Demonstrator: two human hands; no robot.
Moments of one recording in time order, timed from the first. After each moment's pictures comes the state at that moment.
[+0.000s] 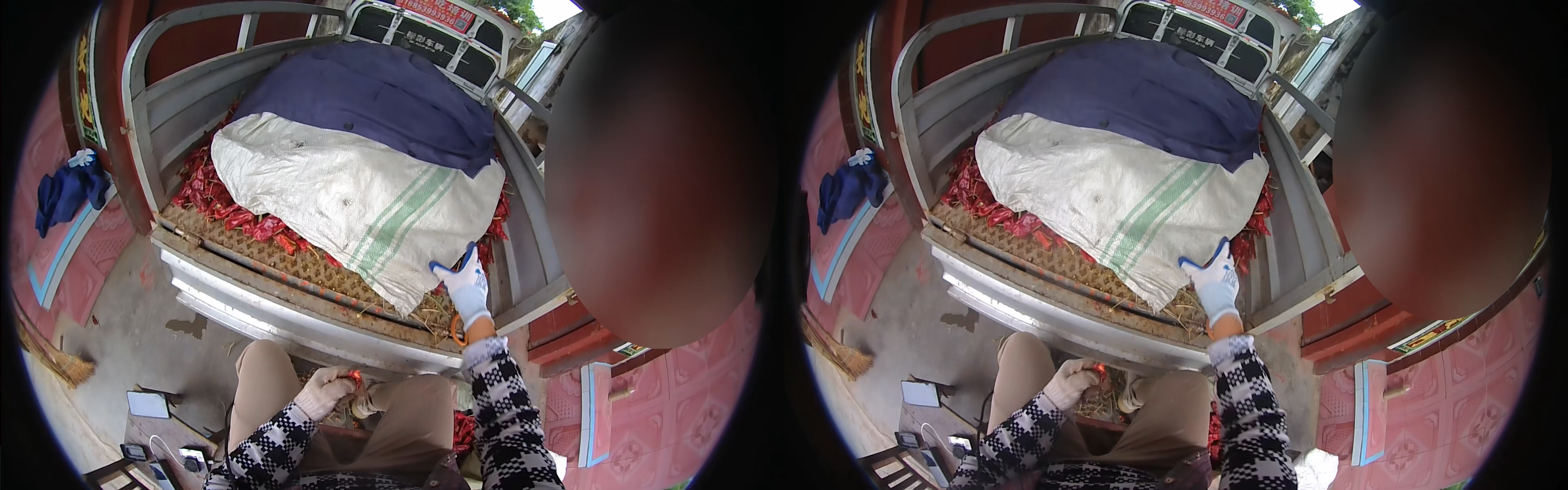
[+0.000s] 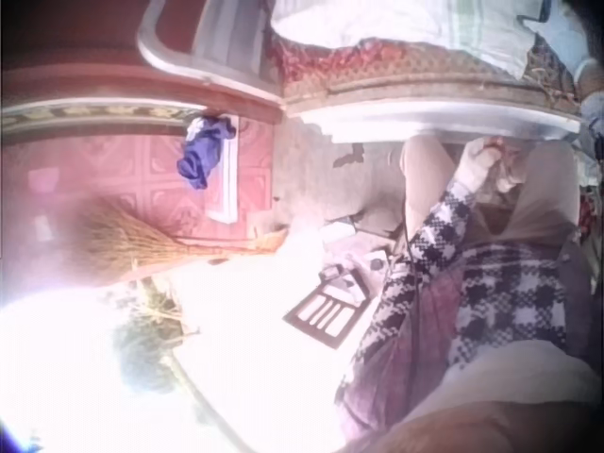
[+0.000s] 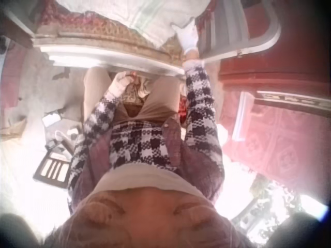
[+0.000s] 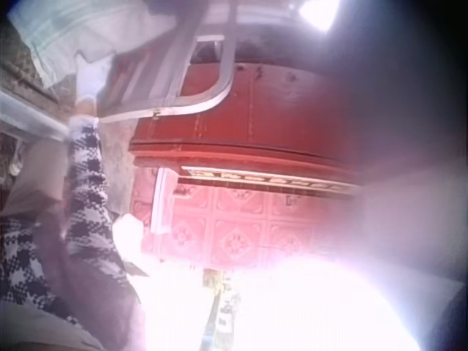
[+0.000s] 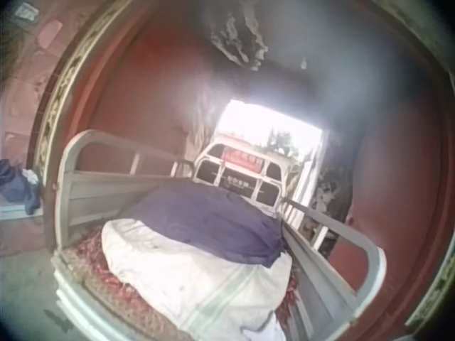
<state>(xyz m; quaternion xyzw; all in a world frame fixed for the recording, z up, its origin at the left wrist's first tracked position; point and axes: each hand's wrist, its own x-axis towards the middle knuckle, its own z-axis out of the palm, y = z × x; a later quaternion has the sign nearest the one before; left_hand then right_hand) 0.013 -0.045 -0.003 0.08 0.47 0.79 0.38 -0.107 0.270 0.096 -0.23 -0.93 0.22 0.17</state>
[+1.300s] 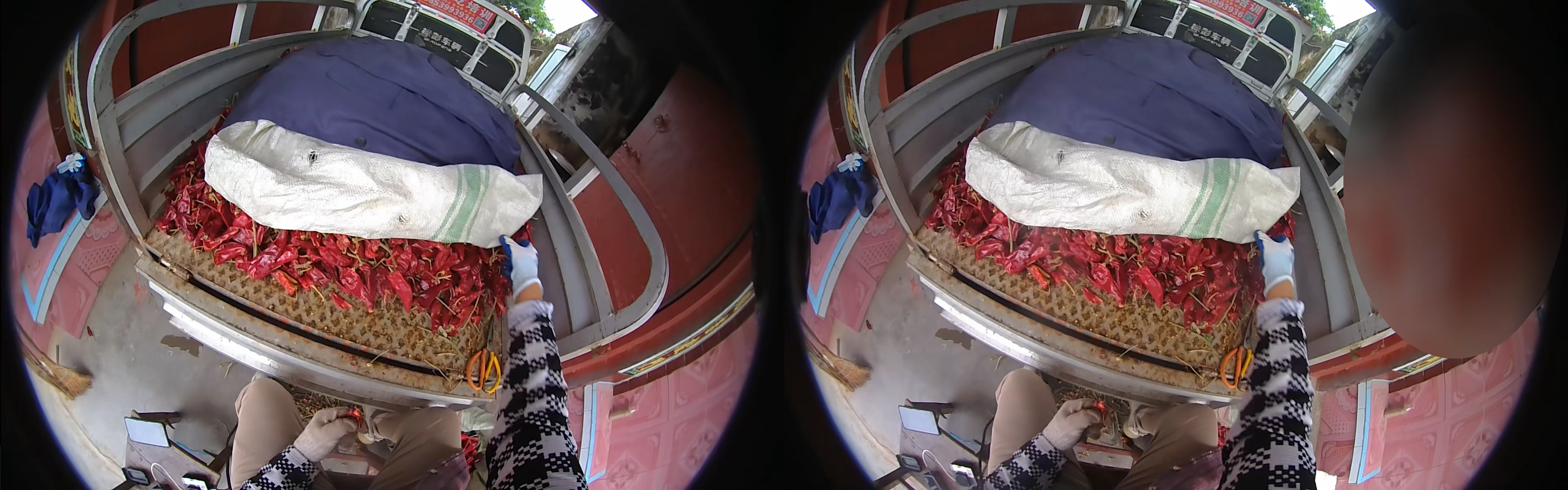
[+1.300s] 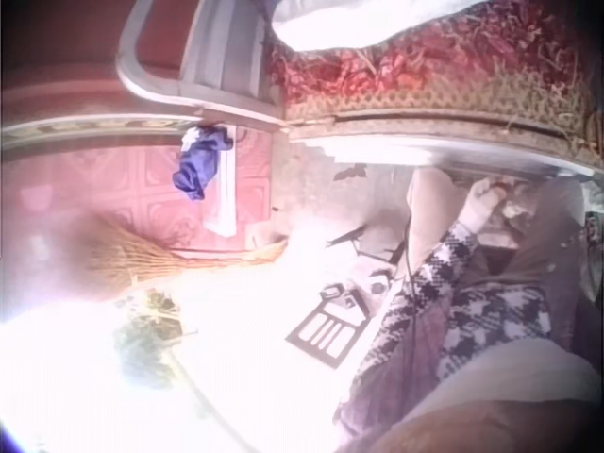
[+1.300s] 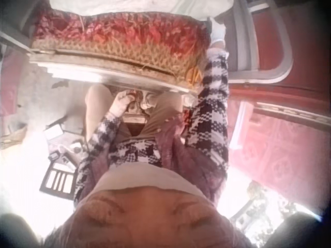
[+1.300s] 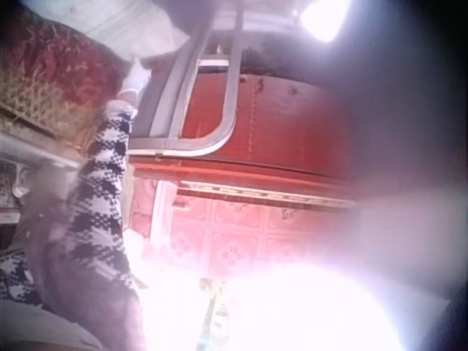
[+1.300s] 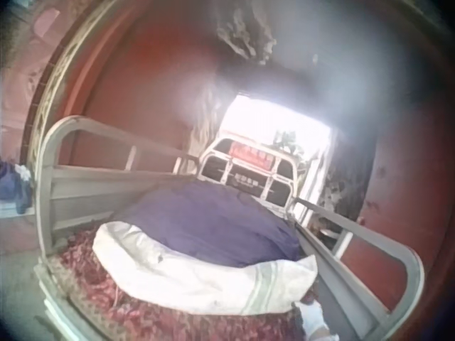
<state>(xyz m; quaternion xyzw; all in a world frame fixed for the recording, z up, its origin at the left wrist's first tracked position) -0.017 -0.046 -0.039 -0.06 0.36 0.82 0.44 -0.262 0.435 0.101 -0.40 -0.84 0.26 0.25</state>
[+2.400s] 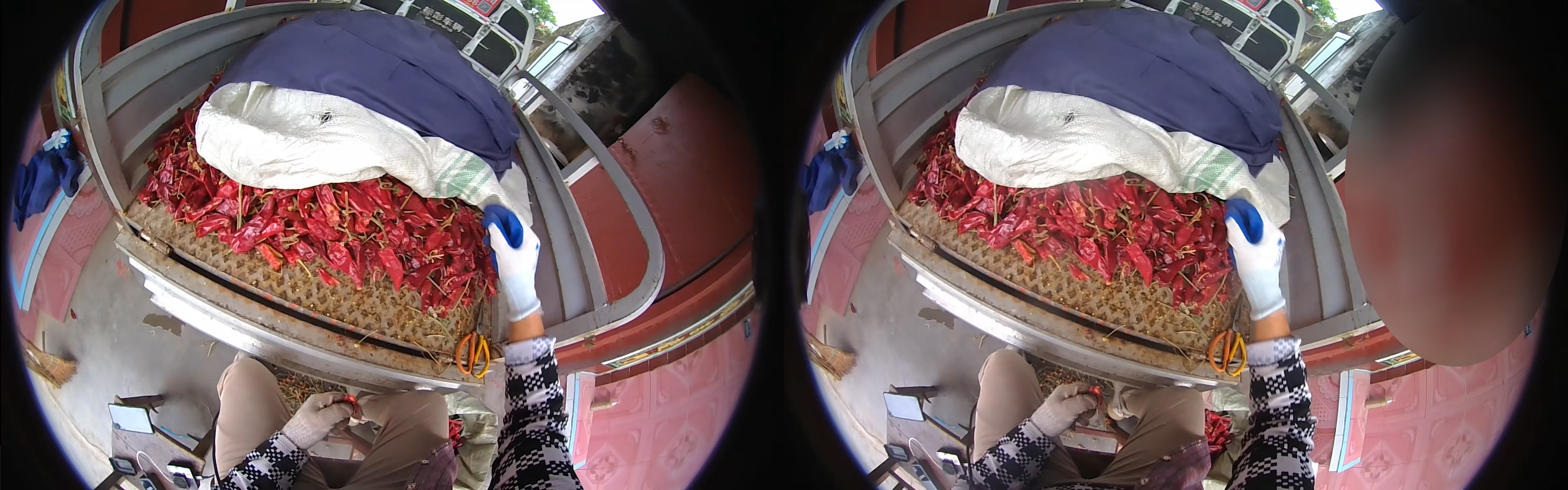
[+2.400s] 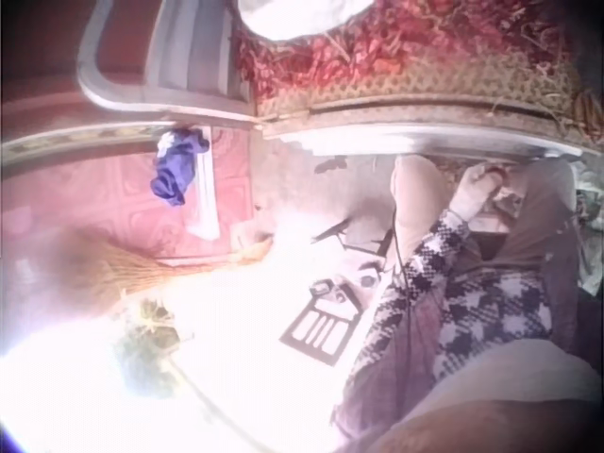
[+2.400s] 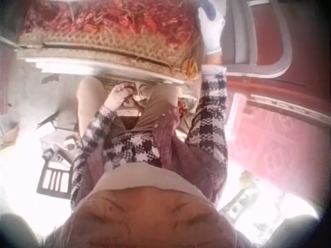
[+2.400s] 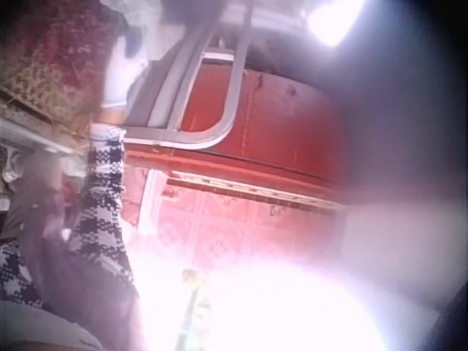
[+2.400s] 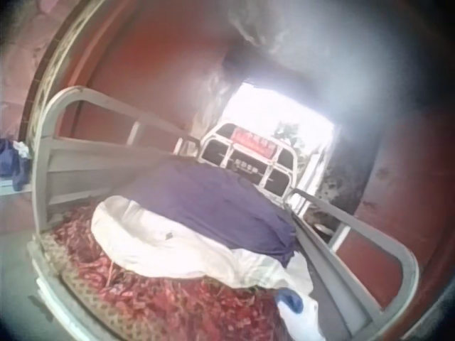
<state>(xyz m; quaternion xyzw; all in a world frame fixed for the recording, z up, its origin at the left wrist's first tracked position) -0.025 -0.042 -0.017 0.01 0.47 0.76 0.46 -0.184 0.284 0.167 -0.01 -0.87 0.42 0.26</state>
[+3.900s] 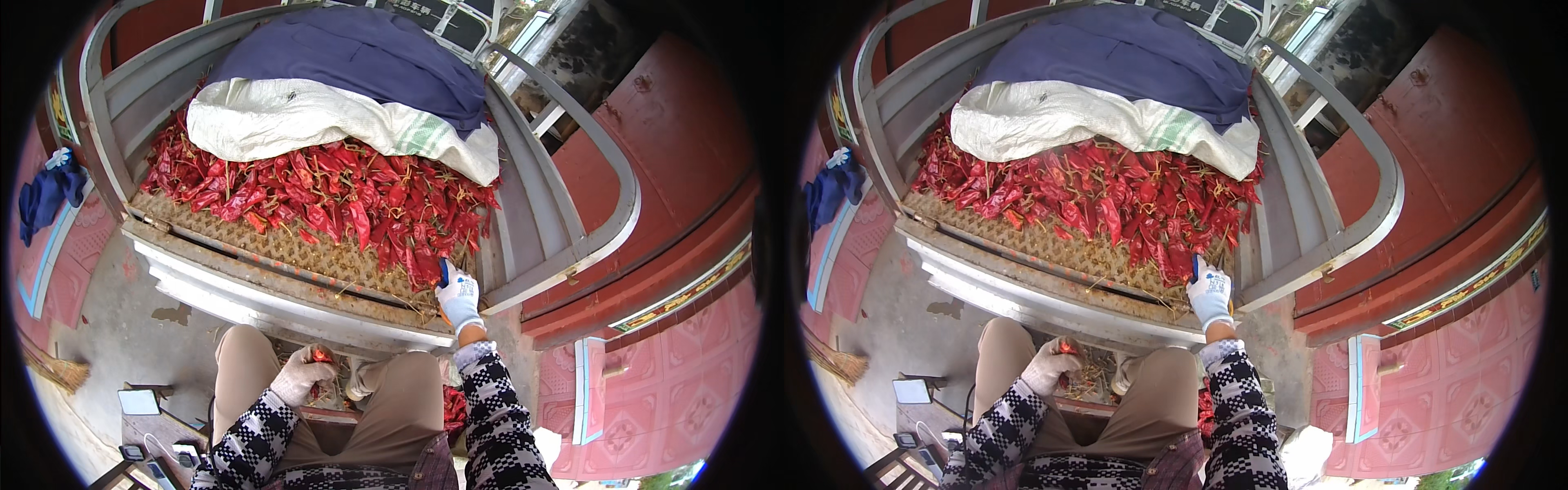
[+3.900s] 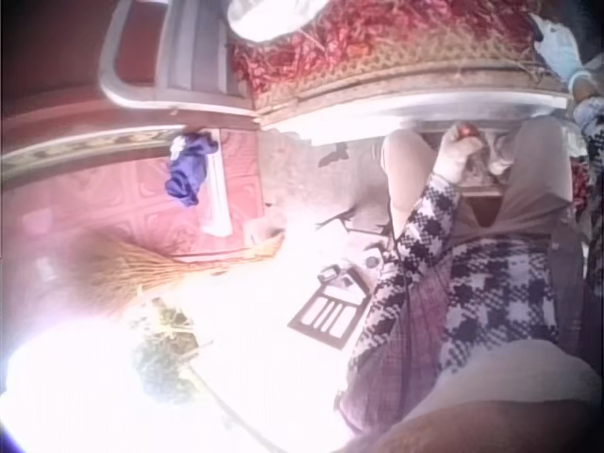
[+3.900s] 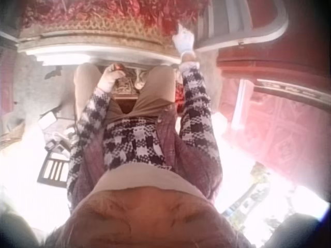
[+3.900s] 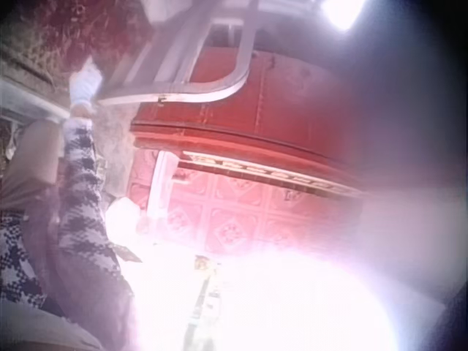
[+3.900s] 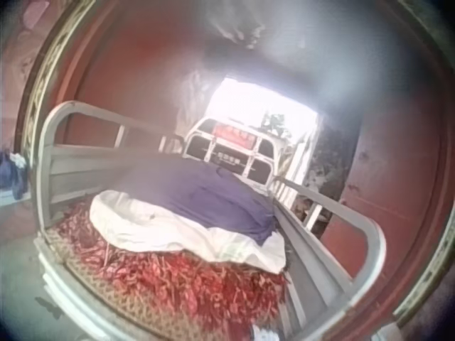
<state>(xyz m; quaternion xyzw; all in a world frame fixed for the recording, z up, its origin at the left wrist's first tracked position) -0.004 -0.034 -0.034 0.01 0.44 0.81 0.39 -0.064 0.326 0.027 -0.19 -0.98 -0.04 0.01</state>
